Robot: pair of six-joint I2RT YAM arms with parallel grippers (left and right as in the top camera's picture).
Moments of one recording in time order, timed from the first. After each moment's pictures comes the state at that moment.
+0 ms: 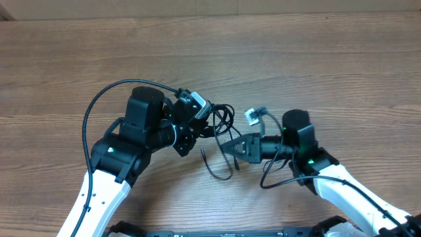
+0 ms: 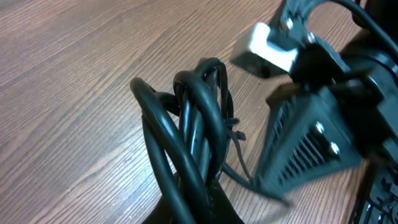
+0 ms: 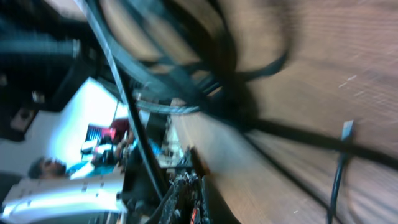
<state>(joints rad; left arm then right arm) -0.37 1.12 1.01 -0.64 0.49 0.21 0.39 1.29 0.50 0.32 -1.01 0.75</state>
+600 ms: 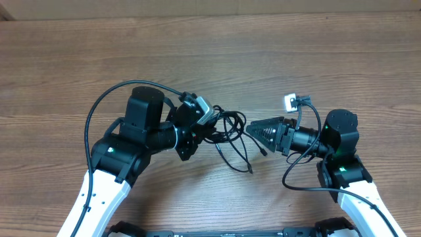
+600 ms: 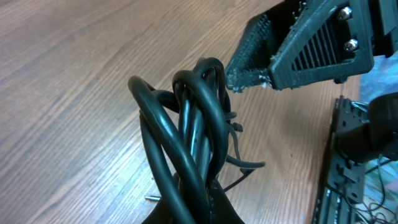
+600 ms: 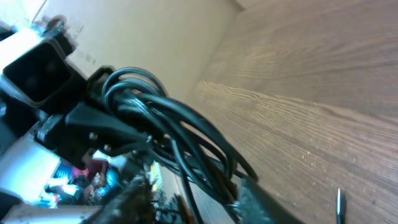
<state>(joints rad) -0.37 1.12 1.01 -0.64 0.65 0.27 0.17 1.04 0.50 0.27 -1.05 0.68</state>
